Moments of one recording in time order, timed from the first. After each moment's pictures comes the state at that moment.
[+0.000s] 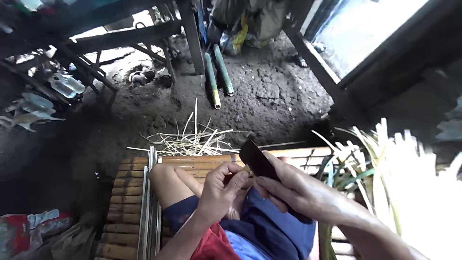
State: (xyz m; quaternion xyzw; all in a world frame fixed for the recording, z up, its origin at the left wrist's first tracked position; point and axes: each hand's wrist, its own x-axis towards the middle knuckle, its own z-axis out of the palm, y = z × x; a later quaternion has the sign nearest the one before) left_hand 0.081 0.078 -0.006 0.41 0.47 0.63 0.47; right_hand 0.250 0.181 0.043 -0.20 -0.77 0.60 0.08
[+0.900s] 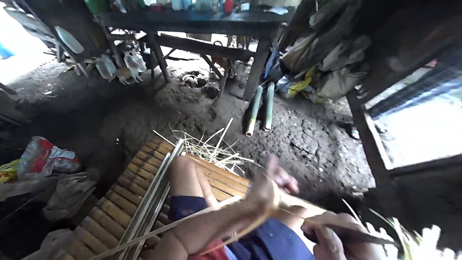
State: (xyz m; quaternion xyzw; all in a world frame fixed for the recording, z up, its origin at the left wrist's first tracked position) left_hand 0.121 0.136 0.000 0.12 0.29 0.78 0.54; right_hand 0.266 0.156 -0.008 -0.16 -0.76 0.36 0.51
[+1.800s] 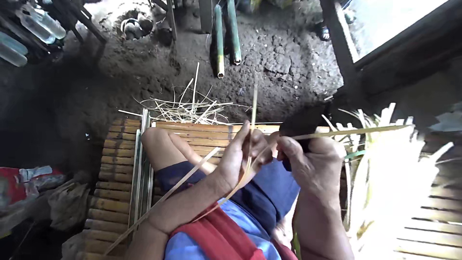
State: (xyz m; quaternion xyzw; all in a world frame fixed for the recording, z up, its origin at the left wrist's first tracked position) left_hand 0.130 0.097 -0.016 0.06 0.19 0.65 0.73; right_hand 0.273 0.159 -0.004 -0.33 -0.81 0.31 0.37
